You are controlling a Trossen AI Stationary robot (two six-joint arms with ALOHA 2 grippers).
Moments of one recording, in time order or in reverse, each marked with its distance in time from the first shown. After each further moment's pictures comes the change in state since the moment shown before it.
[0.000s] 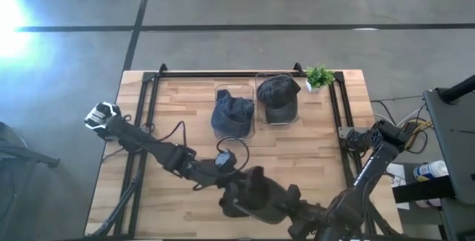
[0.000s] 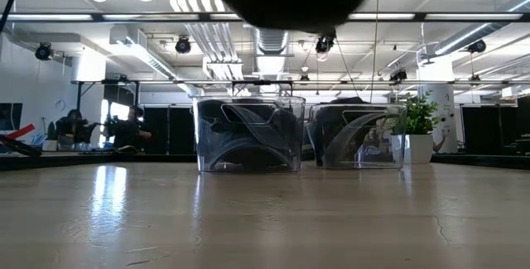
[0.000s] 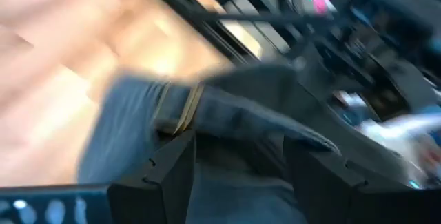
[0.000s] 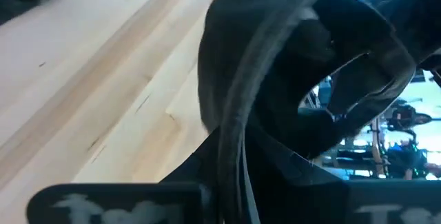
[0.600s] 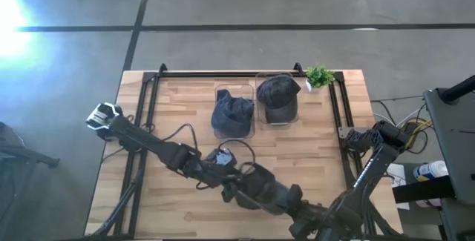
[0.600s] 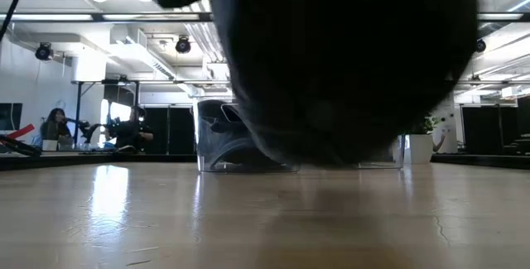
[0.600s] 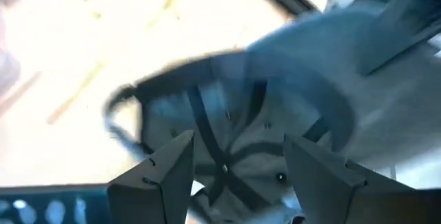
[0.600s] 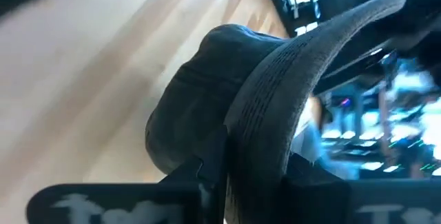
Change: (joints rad) left arm 0.024 0.025 -0.004 -0.219 0.028 0.060; right arm 0.019 0.000 -0.057 0.000 -0.007 0.077
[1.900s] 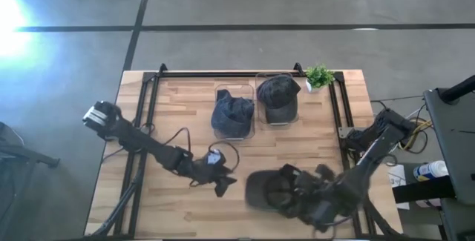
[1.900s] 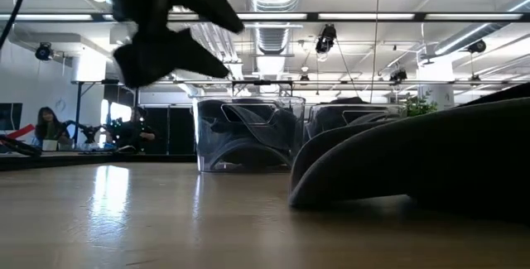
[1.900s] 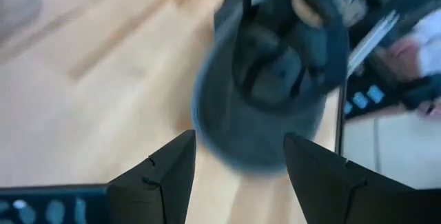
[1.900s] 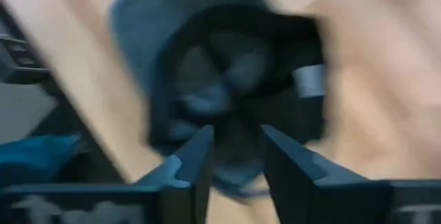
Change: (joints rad) left arm -0.002 -0.049 -0.424 0.445 -0.039 -0.076; right arm -0.119 -0.142 0.011 -0.431 -0.563 1.525
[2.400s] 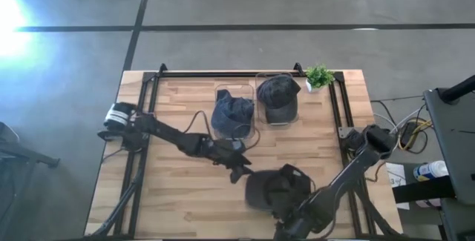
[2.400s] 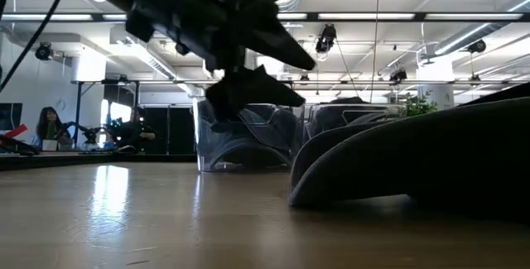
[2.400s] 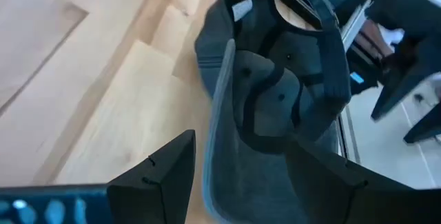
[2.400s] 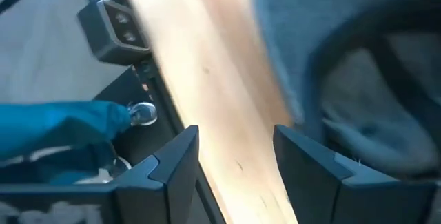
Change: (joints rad) left arm 0.255 0.192 0.057 0.253 0.387 0.299; right arm -0.031 0.248 0.003 0.500 -0.121 -0.214
